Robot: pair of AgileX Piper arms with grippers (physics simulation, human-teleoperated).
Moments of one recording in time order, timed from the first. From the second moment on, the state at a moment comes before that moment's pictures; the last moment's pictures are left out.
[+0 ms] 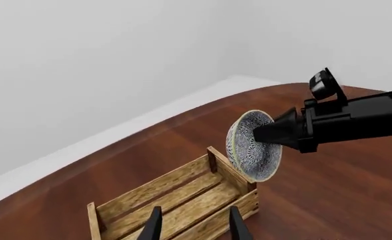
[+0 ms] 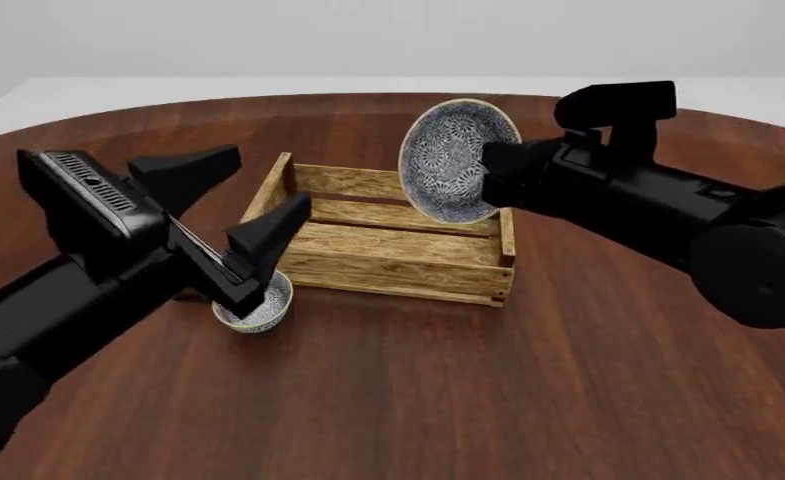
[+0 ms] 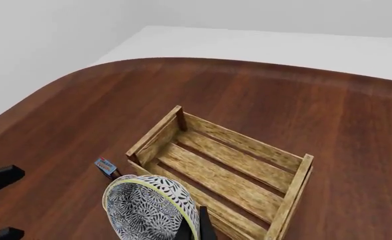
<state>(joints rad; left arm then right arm) -0.66 0.96 -0.55 -0.37 0.17 0.54 1.21 -0.87 -0.02 0.19</state>
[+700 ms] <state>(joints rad) -0.72 1.24 -0.74 -0.41 0.19 0.54 1.23 -0.87 -0.03 0.19</state>
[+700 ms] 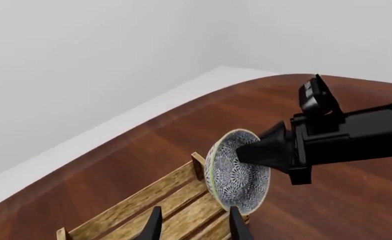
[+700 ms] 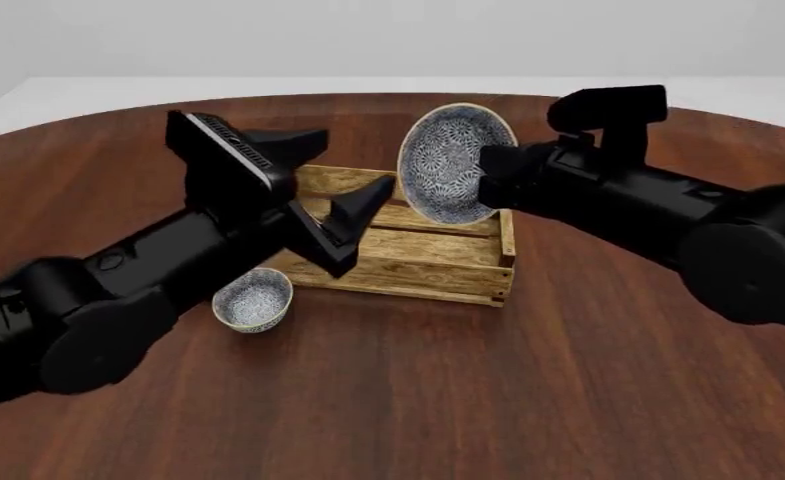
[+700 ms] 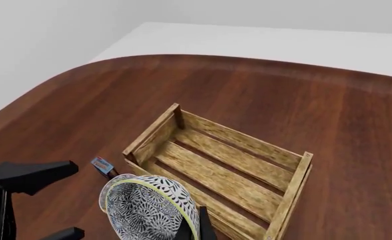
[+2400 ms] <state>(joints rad) -0.71 1.64 -0.98 -0.47 0.12 0.52 1.28 -0.87 -0.03 0.18</state>
